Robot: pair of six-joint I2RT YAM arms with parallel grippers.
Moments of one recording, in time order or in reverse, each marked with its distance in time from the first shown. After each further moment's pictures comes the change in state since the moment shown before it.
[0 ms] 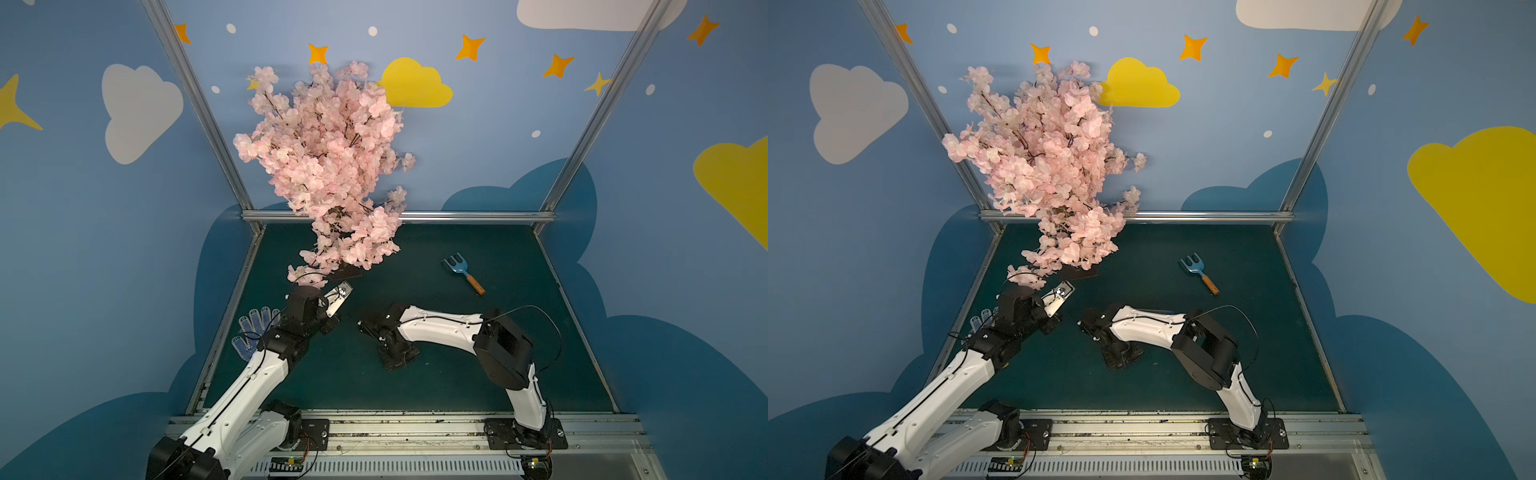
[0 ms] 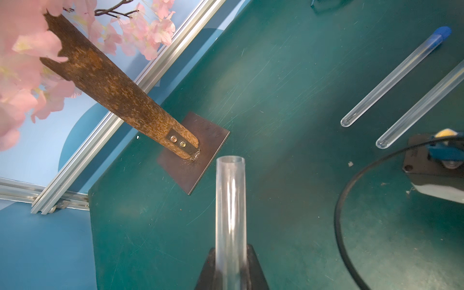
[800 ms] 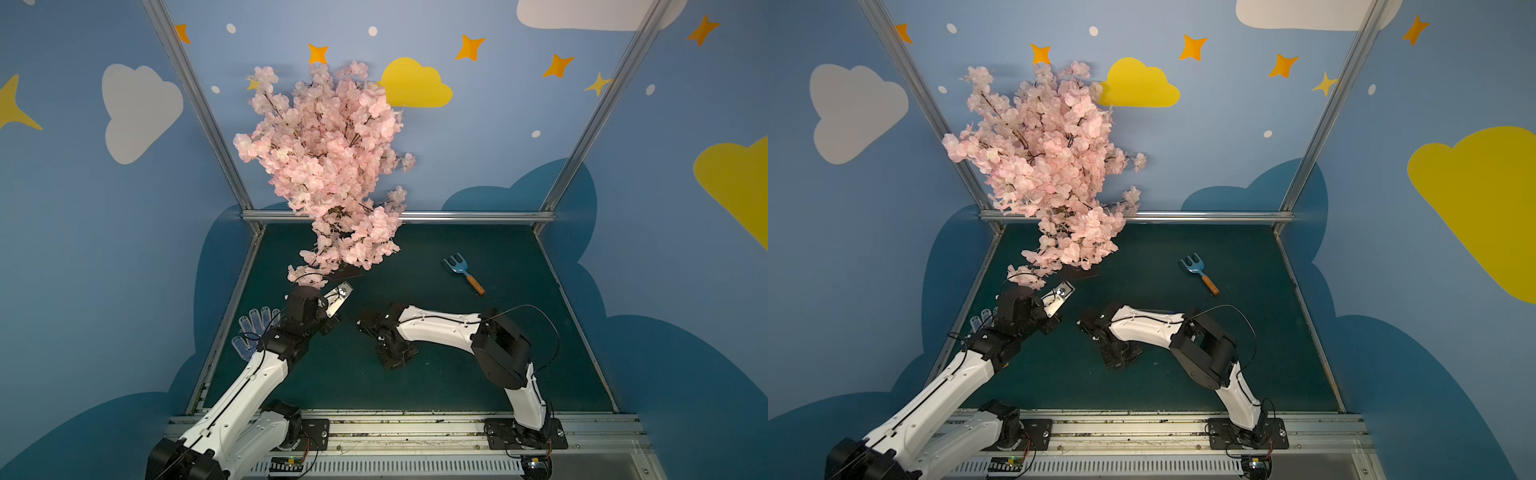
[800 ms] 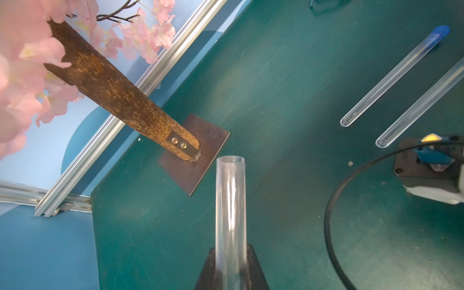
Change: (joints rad) left arm 0.000 -0.006 -0.001 0.000 0.003 0.015; right arm -0.009 0.009 0.001 0.018 -0.019 -0.021
